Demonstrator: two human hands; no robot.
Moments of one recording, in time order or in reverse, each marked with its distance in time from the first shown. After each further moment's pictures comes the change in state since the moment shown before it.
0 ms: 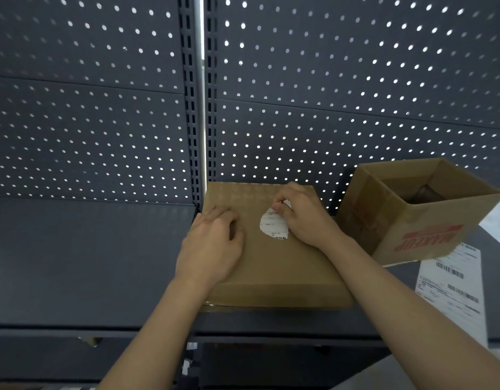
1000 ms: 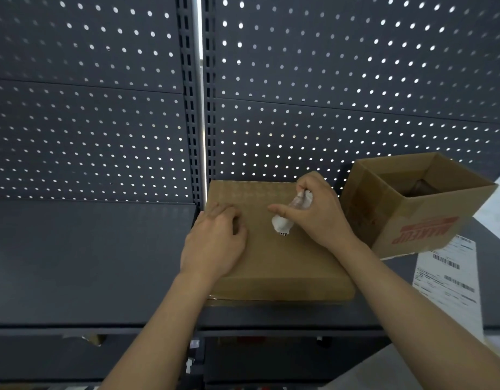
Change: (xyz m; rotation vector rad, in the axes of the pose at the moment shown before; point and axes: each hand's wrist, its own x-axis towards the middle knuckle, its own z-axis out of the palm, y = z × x) left_hand 0.002 -0.001 0.001 0.030 -0.014 -0.020; right_hand -0.022 -0.006 -0.014 0.313 0.254 0.019
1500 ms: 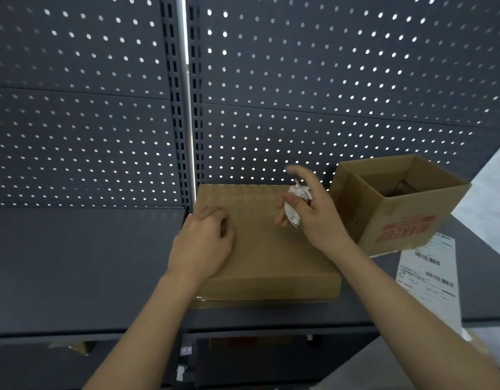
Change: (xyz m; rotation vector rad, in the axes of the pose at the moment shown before) left_hand 0.000 0.002 -0.004 0.031 -0.023 0.027; right_hand -0.014 -0.009 -0.015 0.364 -0.077 0.057
